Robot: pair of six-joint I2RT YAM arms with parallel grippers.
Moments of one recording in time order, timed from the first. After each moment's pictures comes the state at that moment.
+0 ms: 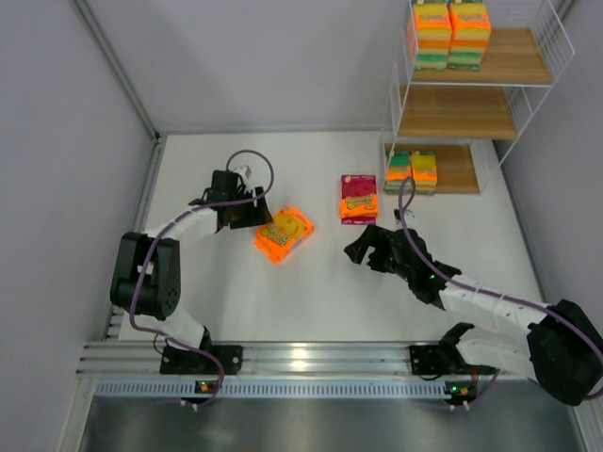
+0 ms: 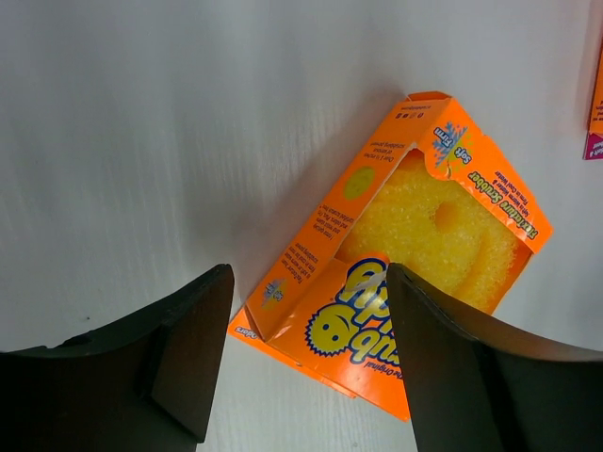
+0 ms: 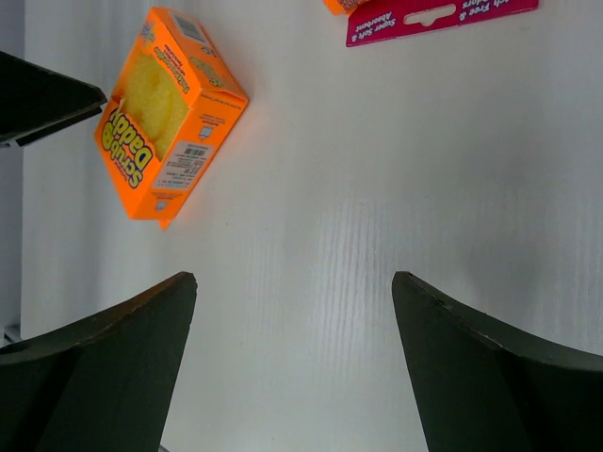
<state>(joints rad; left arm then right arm) -0.21 1.63 0.97 -0.20 0.23 -0.34 0.68 1.09 0.42 0.14 0.11 0.83</state>
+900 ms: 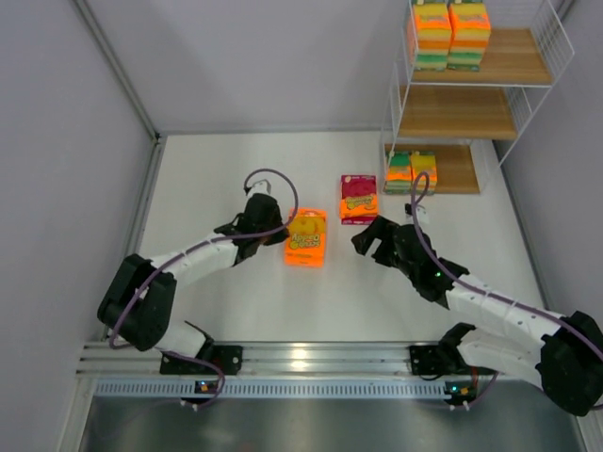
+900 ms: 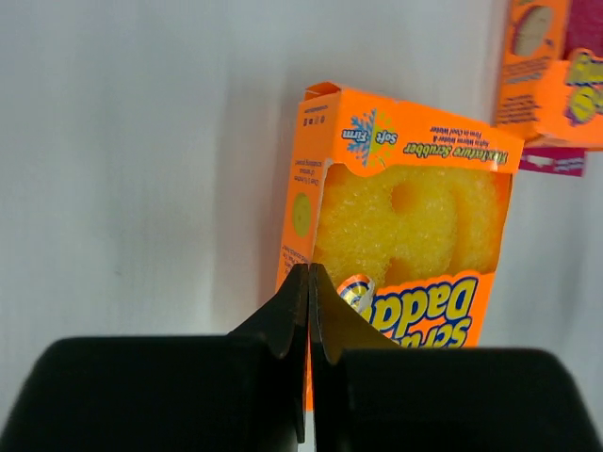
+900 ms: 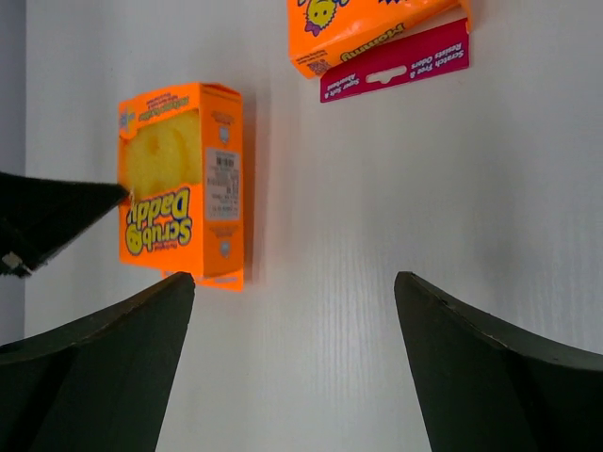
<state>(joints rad) -0.47 1.49 0.81 -0.04 -0.07 -0.65 0.68 1.02 0.47 0.05 0.22 0.87</state>
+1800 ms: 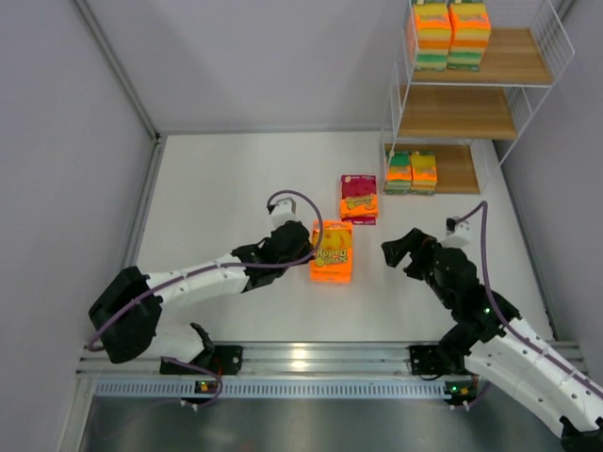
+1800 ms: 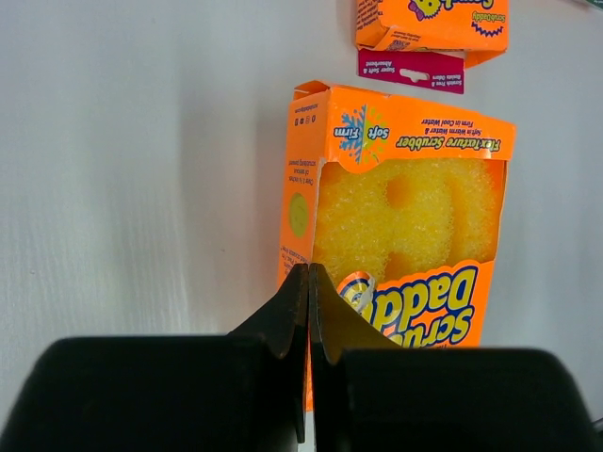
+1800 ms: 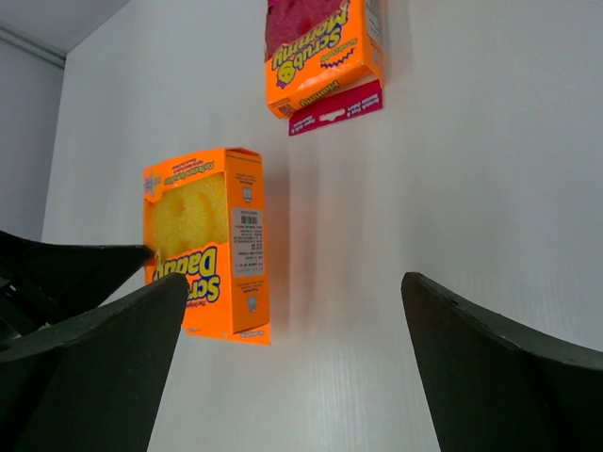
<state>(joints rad) -0.91 1.36 0.77 -0.07 -0.39 -0.88 0.68 0.50 0.45 -0.36 0.36 0.83</state>
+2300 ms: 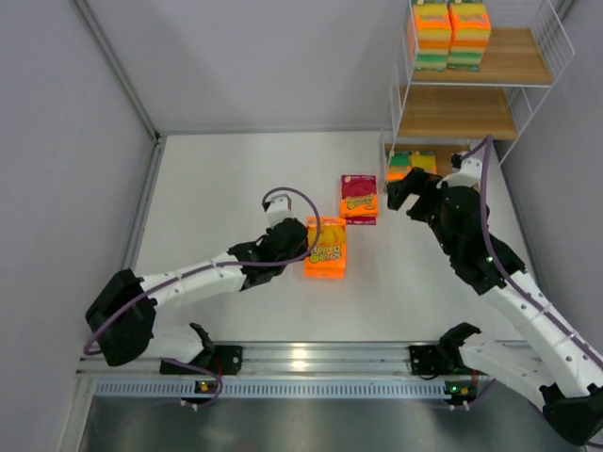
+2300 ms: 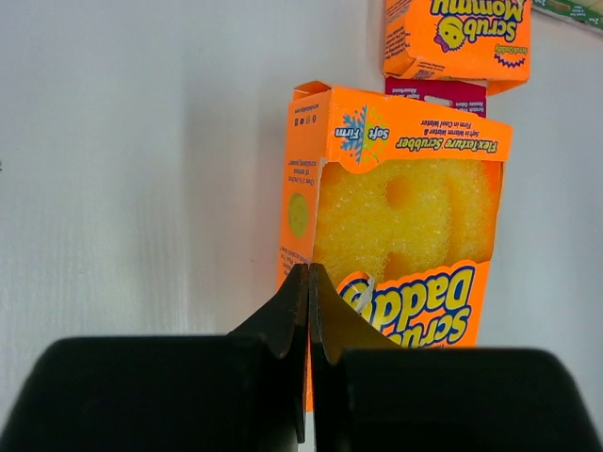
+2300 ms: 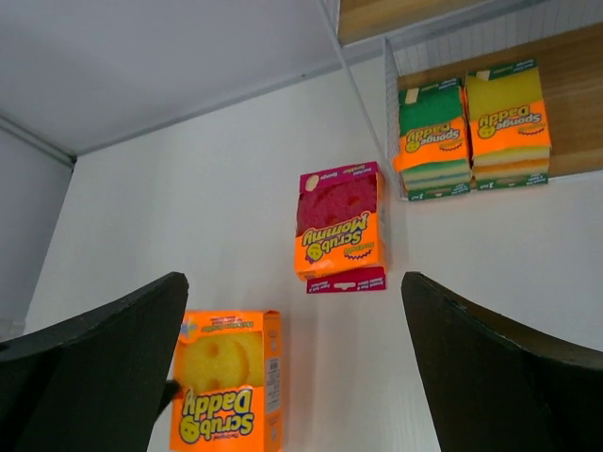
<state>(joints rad) -0.90 1.34 0.78 -0.12 -0.47 -0.88 0.55 0.85 0.96 -0.31 0.41 0.53</state>
